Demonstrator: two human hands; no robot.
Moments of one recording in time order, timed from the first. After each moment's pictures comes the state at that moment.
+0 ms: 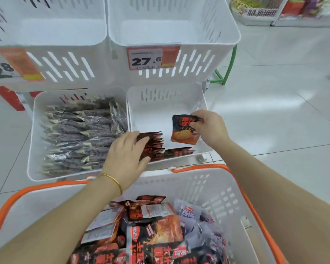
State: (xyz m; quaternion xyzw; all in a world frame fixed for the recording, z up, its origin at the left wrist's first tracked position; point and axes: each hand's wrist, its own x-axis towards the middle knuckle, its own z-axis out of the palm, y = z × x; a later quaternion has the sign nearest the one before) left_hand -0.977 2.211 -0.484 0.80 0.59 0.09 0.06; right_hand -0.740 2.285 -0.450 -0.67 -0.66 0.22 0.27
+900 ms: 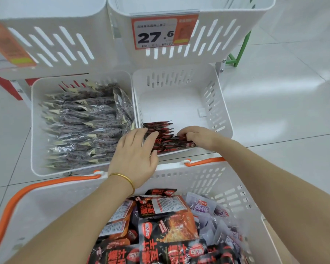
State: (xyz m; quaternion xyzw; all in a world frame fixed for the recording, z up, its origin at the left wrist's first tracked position) left_hand -0.979 2.219 -0.509 0.80 0.60 0.08 0.00; right_hand -0.765 2.297 -0.509 -0.60 -0.69 0.39 0.04
